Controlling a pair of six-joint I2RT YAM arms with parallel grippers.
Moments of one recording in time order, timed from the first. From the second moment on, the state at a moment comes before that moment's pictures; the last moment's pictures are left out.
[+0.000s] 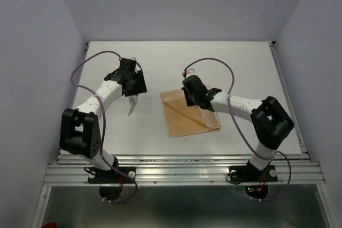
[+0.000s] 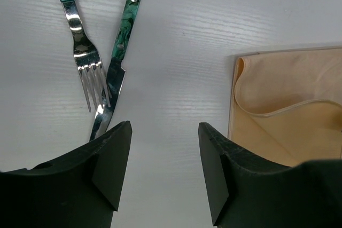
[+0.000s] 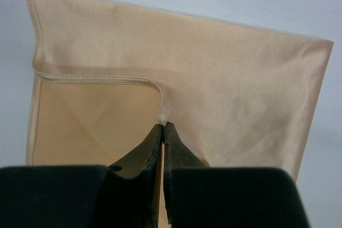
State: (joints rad) left arm -0.28 1.55 1.13 -0.53 -0.02 -0.44; right arm 0.75 1.72 1.11 -0.19 0.32 0.31
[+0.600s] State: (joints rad) left arm -0.28 1.52 1.11 -0.53 -0.02 -0.44; right arm 0.64 1.78 1.16 -0.19 0.32 0.28
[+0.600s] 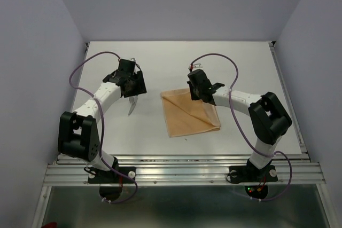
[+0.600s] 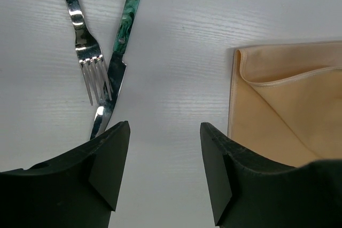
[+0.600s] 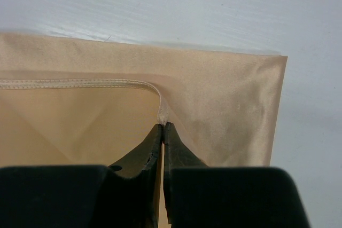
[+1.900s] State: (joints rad) left arm -0.28 1.45 1.05 -0.51 0.04 -0.41; right arm 0.58 1.86 1.16 -0.17 0.43 0.36
